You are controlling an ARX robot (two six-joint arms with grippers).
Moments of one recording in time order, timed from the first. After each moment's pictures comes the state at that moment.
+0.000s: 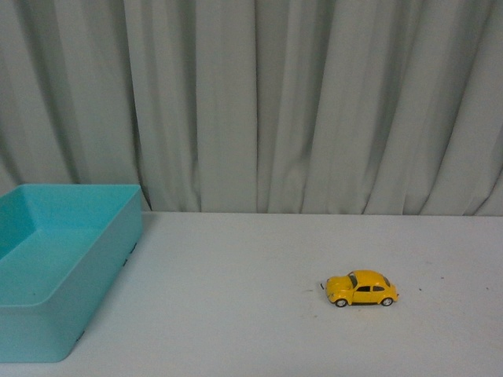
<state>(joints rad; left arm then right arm) 0.00 0.00 0.01 0.00 0.00 0.00 0.01 0.00 0.01 0.00 0.00 -0.01</state>
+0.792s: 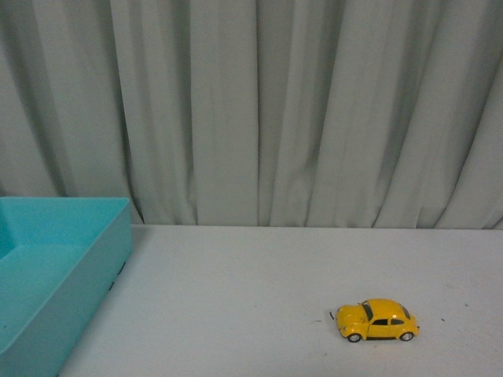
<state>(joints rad) 0.00 0.00 0.01 0.00 0.00 0.00 0.01 0.00 0.01 0.00 0.00 -0.01</state>
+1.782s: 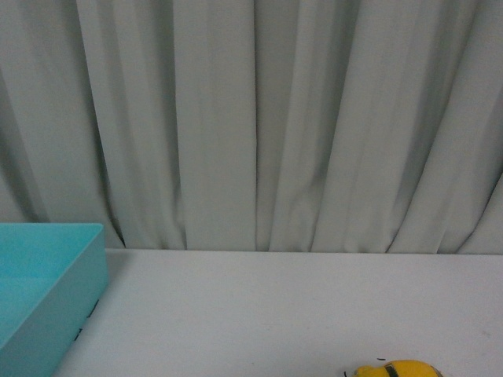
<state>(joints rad) 0.00 0.00 0.01 0.00 0.00 0.00 0.01 0.00 0.01 0.00 0.00 -0.01</state>
